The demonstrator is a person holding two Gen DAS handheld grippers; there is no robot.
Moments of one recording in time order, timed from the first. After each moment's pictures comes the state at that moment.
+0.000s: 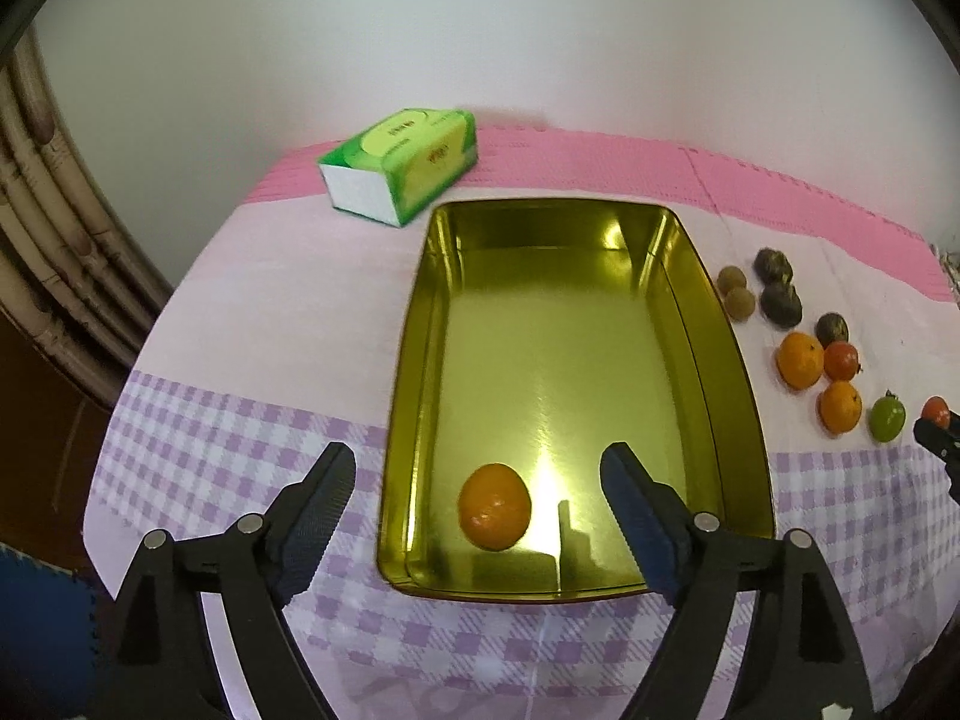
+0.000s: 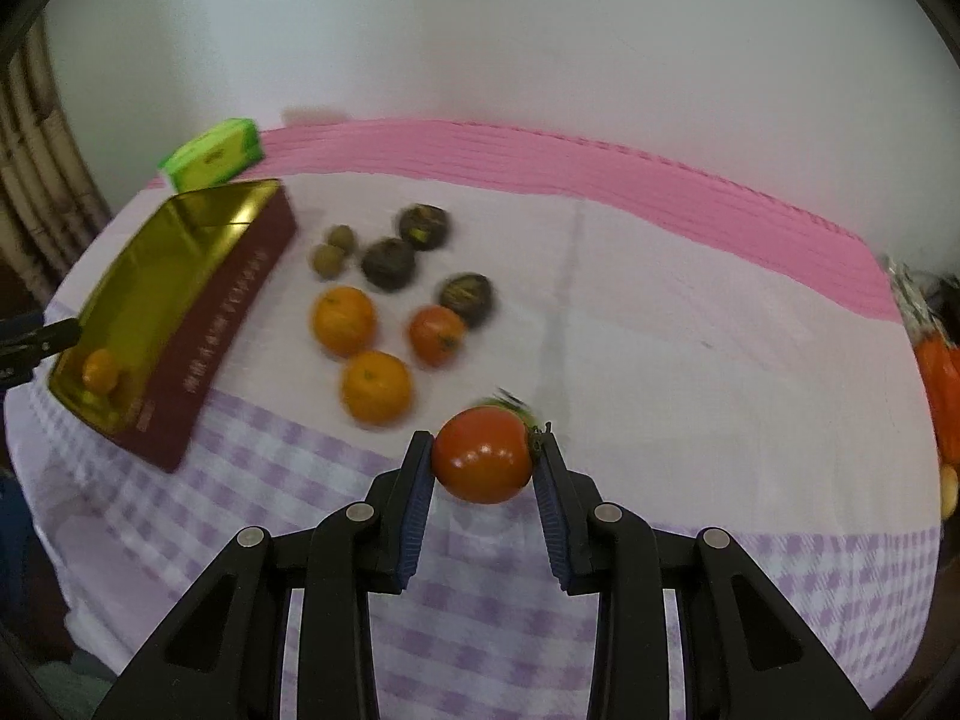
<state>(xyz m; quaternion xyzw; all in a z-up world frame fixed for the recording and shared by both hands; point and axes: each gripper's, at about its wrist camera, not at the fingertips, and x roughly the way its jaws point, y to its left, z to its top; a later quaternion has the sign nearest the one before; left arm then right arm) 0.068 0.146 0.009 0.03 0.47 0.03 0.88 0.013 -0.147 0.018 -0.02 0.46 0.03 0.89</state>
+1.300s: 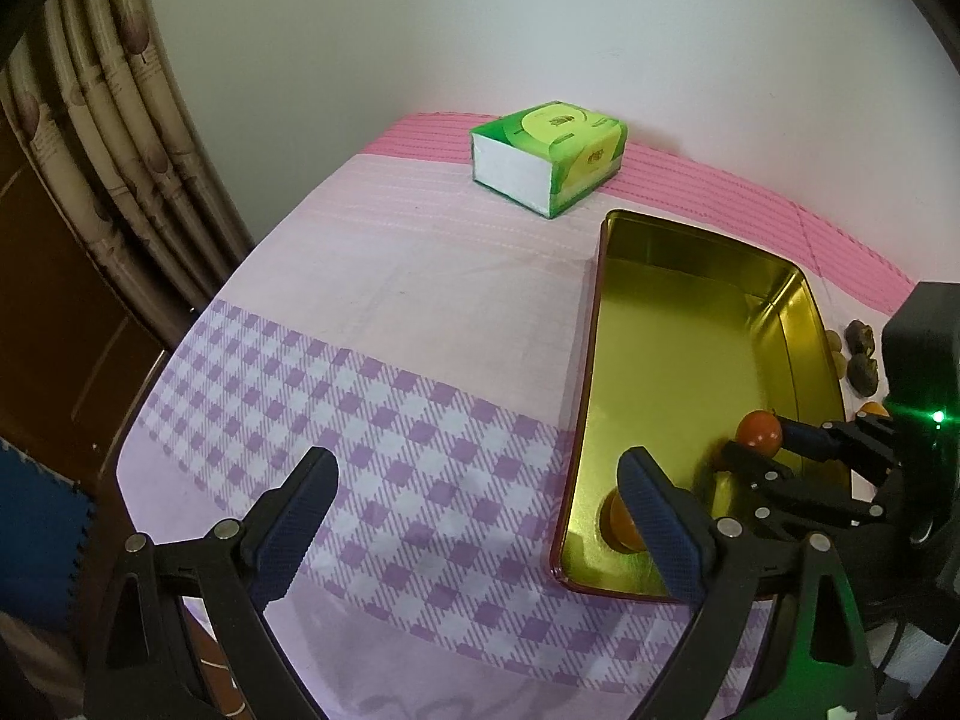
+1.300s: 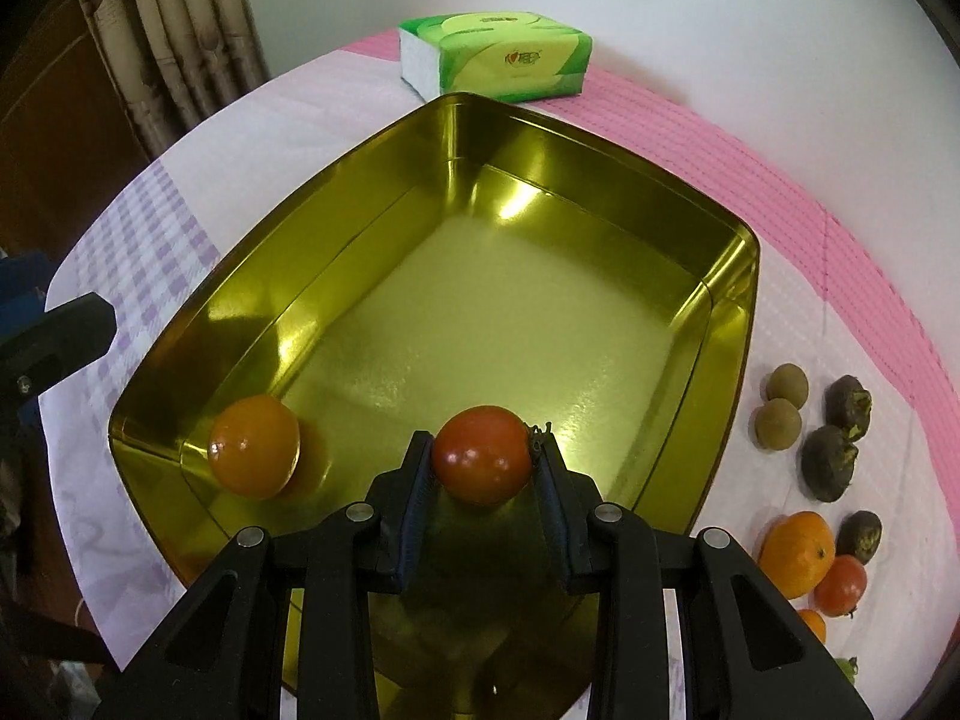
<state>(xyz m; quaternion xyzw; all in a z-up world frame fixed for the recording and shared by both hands) 0.060 0.218 0.009 -0.04 0.48 0.12 0.87 0.107 0.080 -0.030 -0.14 0.51 0.20 0.82</state>
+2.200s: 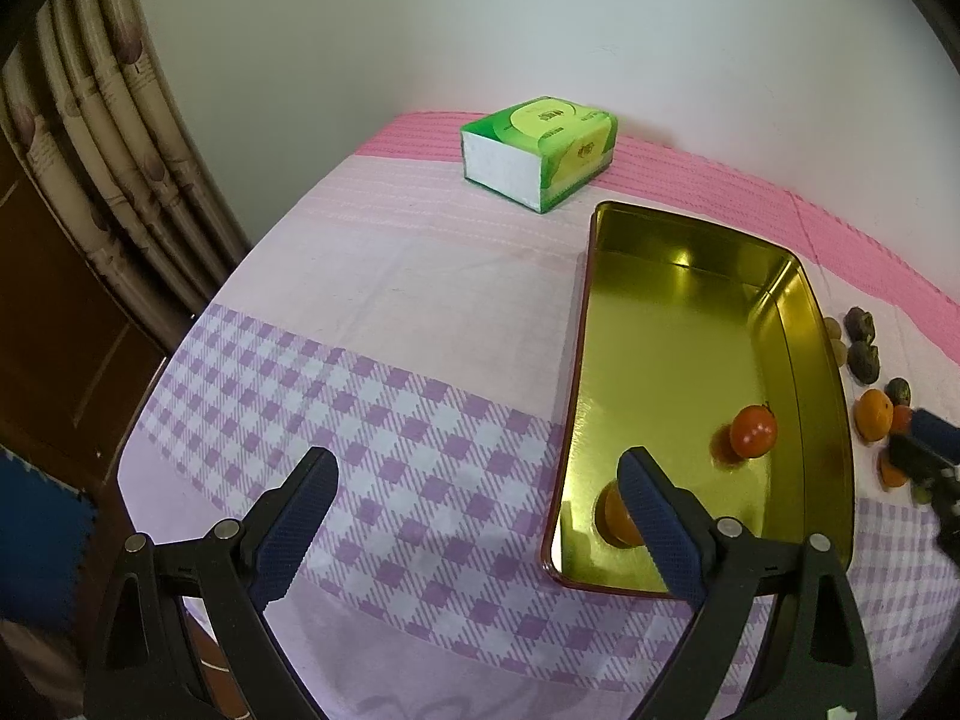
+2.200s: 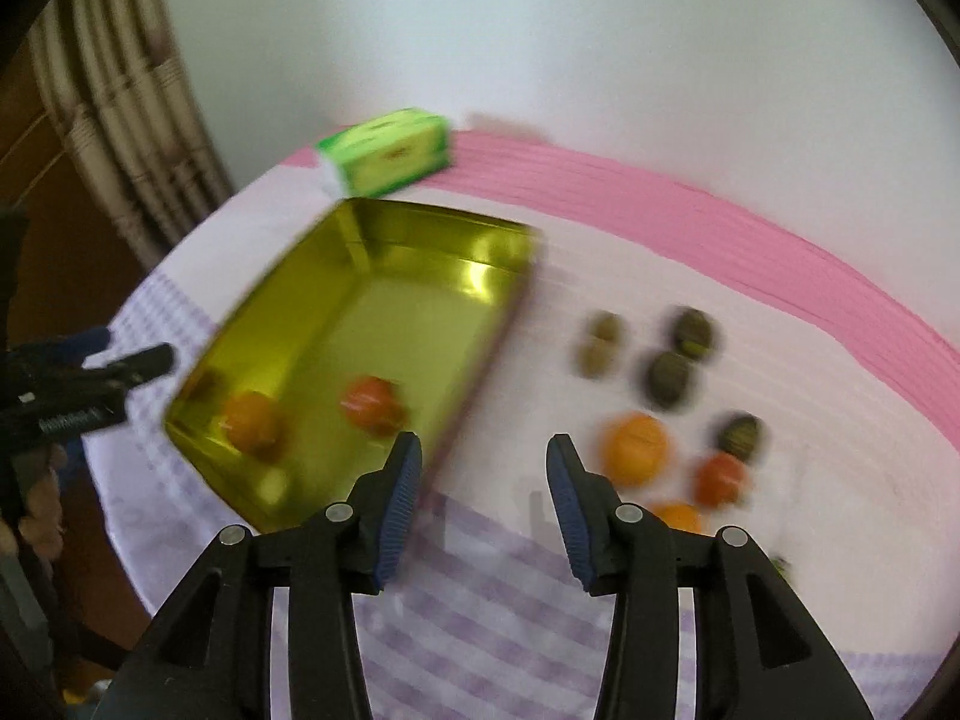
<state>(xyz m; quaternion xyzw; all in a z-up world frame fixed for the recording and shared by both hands) 0.059 0.211 0.006 -0.02 0.48 0.12 0.87 0.059 -0.049 0.026 -0.04 0.46 0.13 0.88</state>
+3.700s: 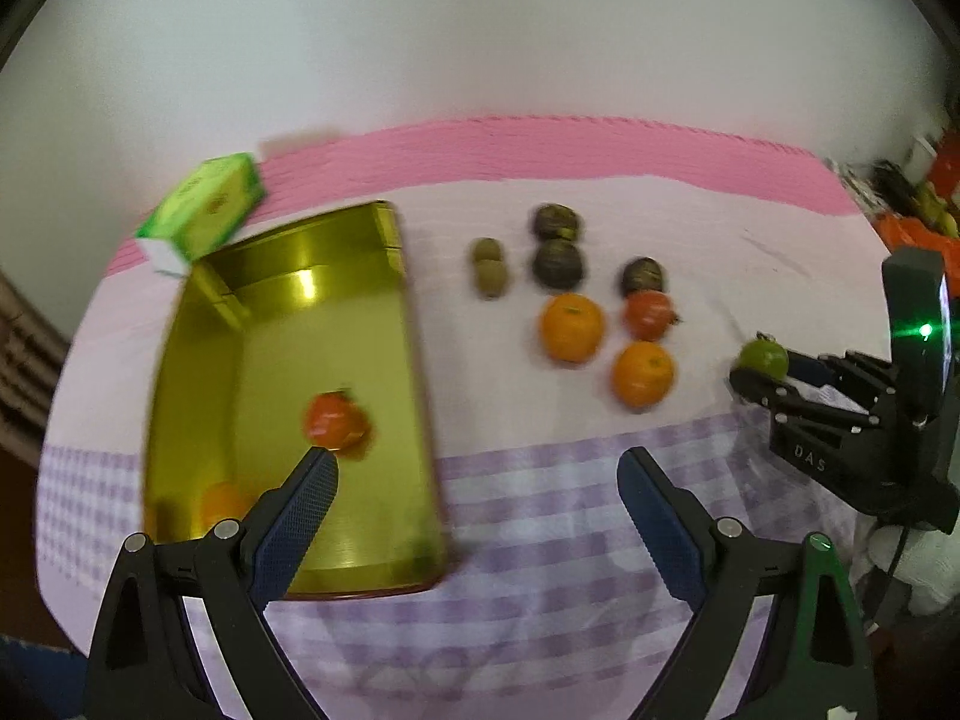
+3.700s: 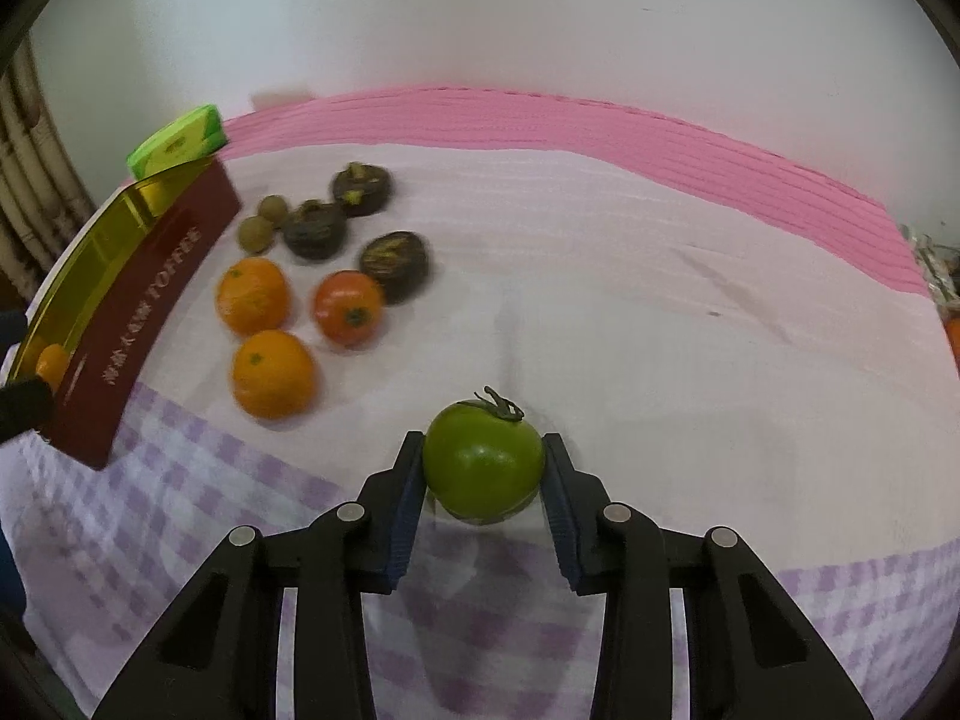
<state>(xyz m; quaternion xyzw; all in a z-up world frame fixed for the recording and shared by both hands) 0.060 -0.006 0.002 0.08 0.49 -0.10 0.86 0.037 -0.205 -0.045 0.01 0.48 0.01 0.88</state>
